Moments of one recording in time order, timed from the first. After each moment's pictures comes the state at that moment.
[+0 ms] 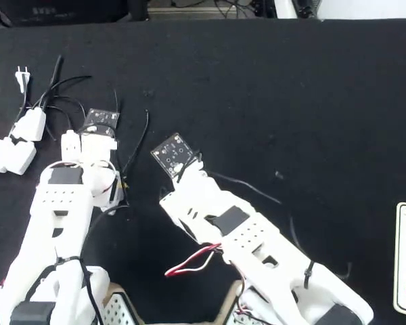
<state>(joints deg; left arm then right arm) -5.5 -34.7 54.4 56.2 -12.0 -38.1 -38.0 70.9 23.8 4.0</state>
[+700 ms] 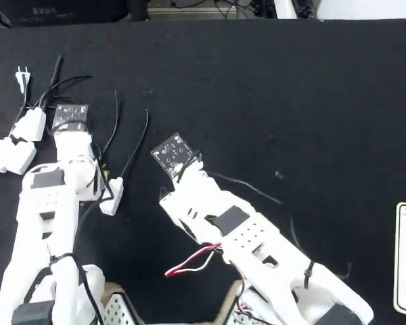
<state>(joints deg) -14.9 -34.7 58.5 45.2 -11.4 -38.1 -38.0 70.9 23.8 4.0</state>
